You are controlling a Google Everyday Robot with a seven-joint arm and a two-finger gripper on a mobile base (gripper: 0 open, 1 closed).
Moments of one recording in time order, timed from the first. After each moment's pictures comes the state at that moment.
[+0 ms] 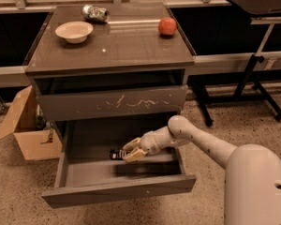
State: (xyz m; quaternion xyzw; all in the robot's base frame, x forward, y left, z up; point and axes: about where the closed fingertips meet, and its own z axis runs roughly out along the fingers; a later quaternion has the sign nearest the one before) arm 0.611 0.035 0.446 -0.56 0.65 0.42 0.29
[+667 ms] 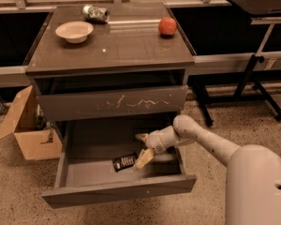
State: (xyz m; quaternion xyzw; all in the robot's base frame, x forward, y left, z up) arm 0.623 0.008 0.435 -0.55 0.67 0.40 0.28
